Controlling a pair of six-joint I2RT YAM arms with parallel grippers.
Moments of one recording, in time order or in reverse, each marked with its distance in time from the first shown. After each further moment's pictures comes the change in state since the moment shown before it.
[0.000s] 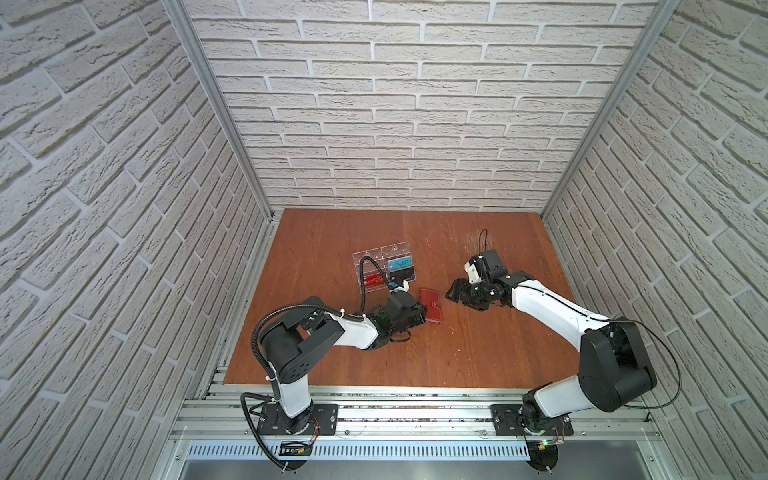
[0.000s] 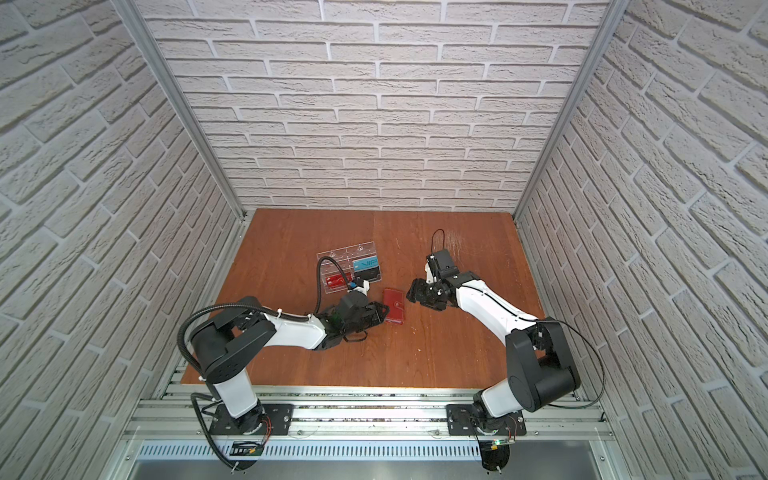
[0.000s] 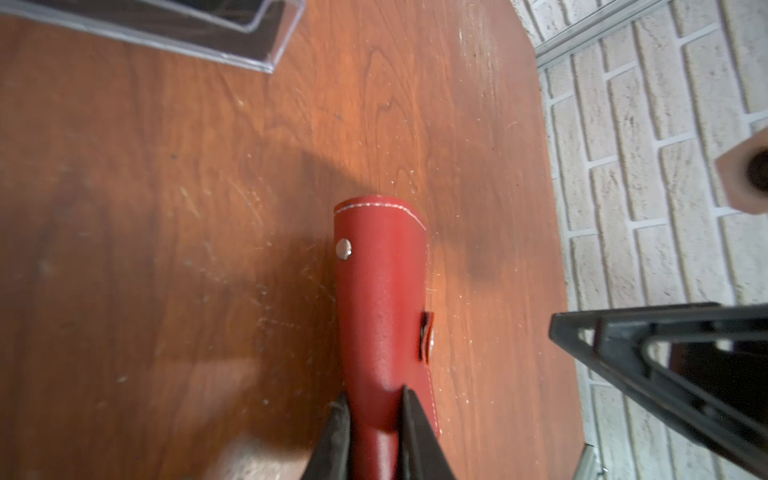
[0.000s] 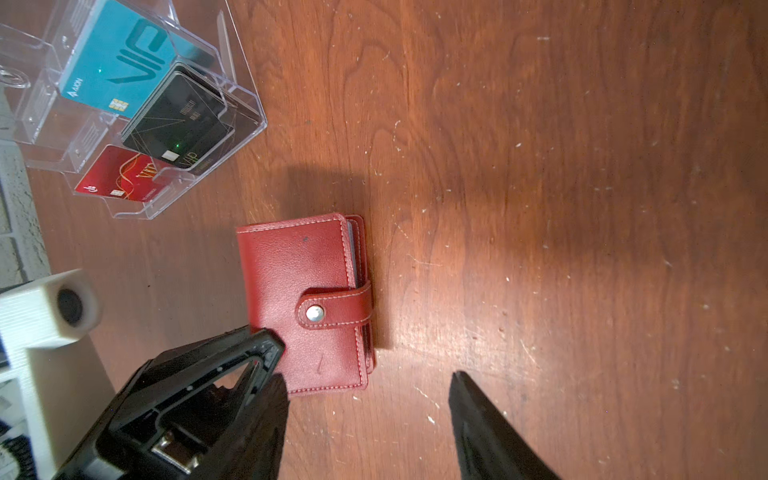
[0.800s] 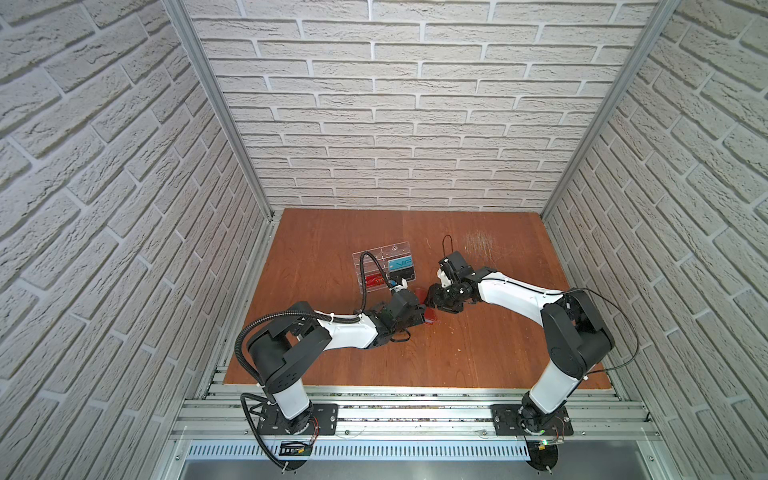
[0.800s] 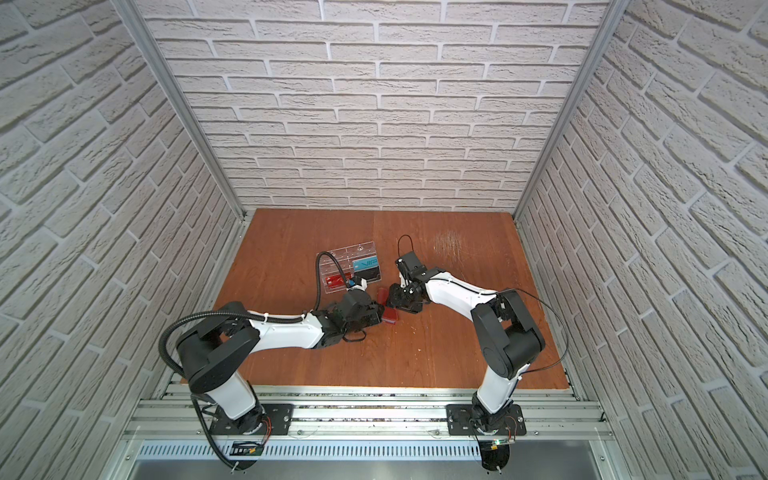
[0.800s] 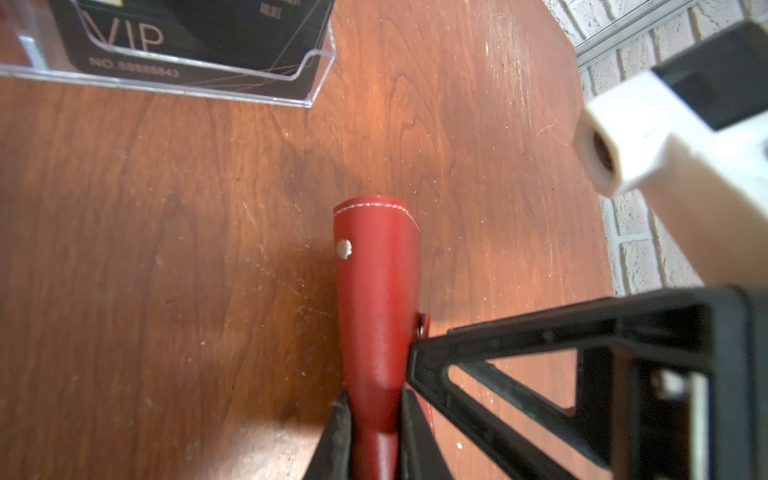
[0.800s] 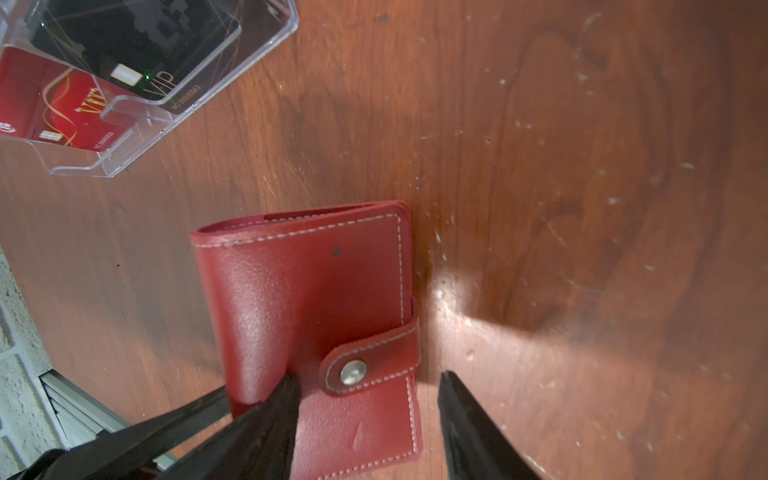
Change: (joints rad) left arm -0.022 -0.068 0.039 -0.187 -0.092 0.026; right arm 0.156 0.255 0.124 0.040 -0.007 0.076
